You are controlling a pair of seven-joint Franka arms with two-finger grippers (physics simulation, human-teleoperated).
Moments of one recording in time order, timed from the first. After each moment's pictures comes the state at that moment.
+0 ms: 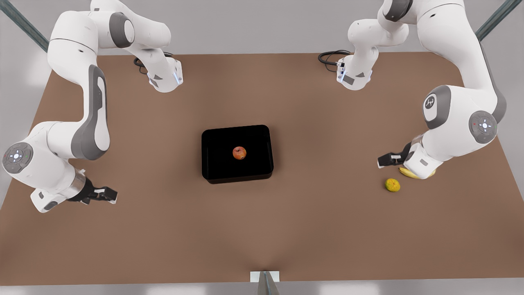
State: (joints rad) left arm -0.04 0.31 -0.07 -1.40 -0.12 1.65 -0.17; right arm 0.03 0.50 -0.06 -1.26 0.07 1.88 -0.05
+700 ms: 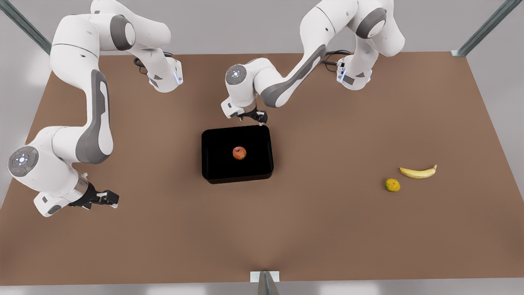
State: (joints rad) left arm -0.94 0.55 -0.07 -1.46 0.08 1.91 -0.74; right arm 0.03 0.53 -0.06 -1.26 0.06 1.92 -0.08
